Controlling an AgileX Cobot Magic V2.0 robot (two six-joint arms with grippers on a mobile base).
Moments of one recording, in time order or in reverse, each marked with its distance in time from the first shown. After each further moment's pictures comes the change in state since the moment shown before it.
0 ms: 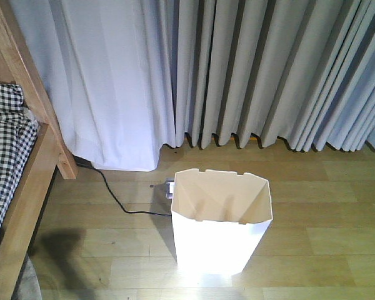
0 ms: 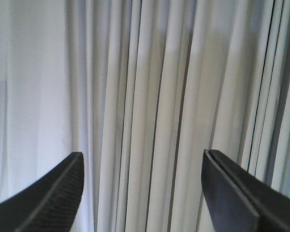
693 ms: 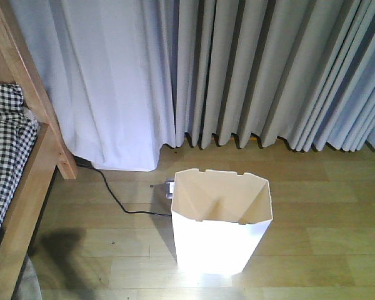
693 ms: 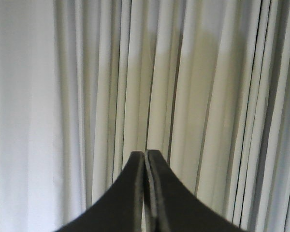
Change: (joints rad) left arm 0.000 0.000 0.000 0.000 0.000 0.000; right arm 0.000 0.000 0.000 0.000 -0.036 0.004
